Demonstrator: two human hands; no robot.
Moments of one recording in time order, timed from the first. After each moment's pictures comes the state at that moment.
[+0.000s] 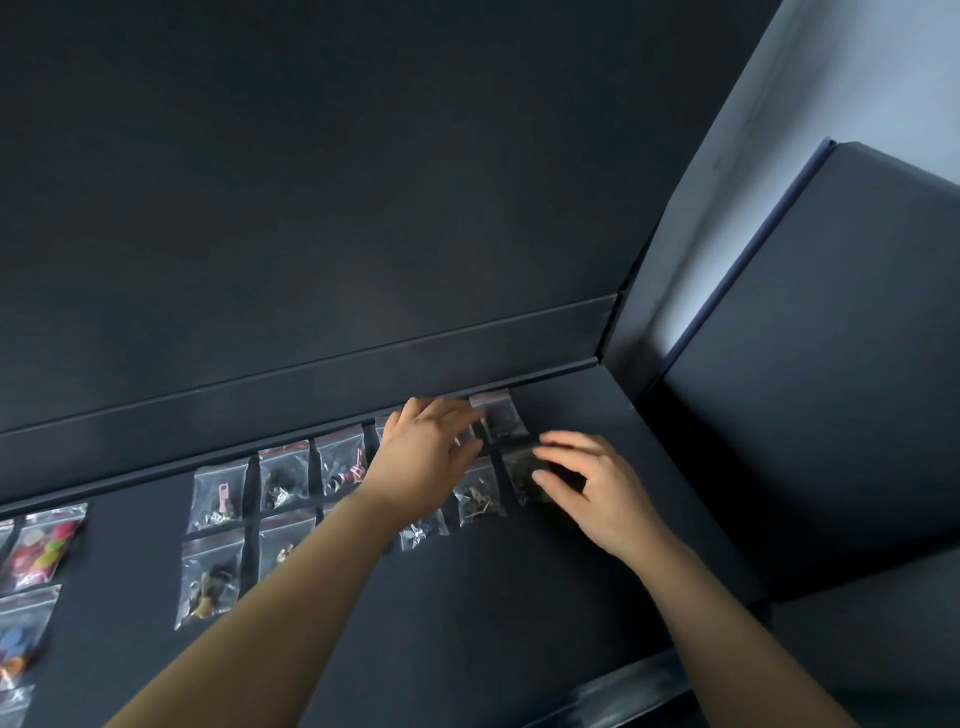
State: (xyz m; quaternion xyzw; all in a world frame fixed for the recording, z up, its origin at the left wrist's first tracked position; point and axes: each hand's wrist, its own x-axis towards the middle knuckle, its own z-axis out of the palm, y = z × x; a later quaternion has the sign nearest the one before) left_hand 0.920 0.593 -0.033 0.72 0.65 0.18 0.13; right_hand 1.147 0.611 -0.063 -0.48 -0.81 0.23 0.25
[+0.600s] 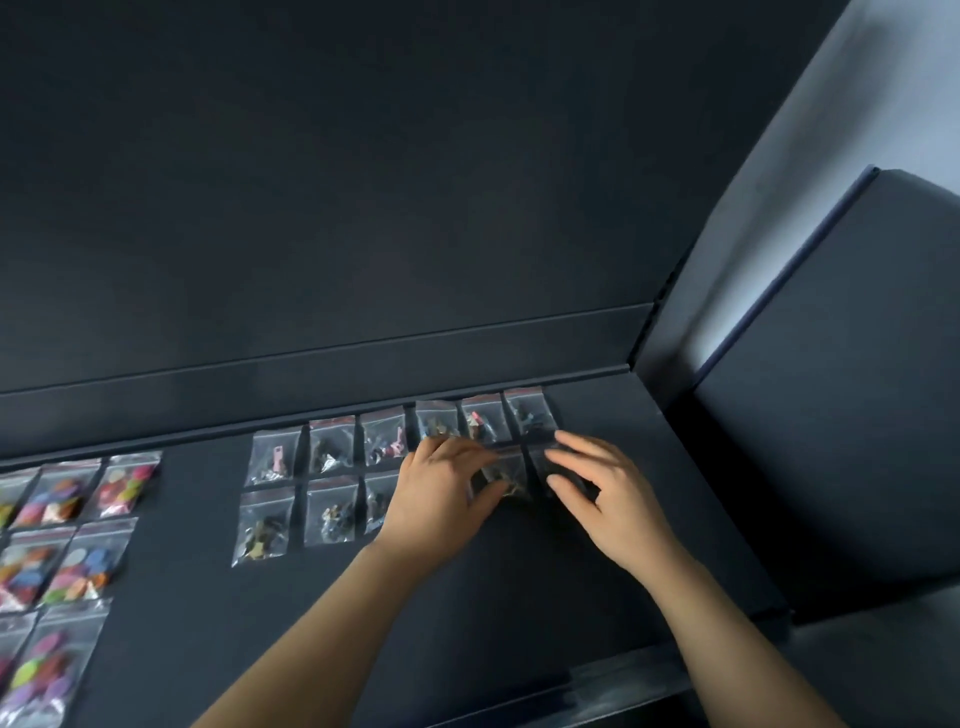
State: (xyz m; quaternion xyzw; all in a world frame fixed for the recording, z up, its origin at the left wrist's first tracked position) left_hand 0.929 0.525 -0.033 0.67 0.69 0.24 0.13; right_hand 1.136 0.586 -0.048 -0.45 -0.83 0.22 0.26
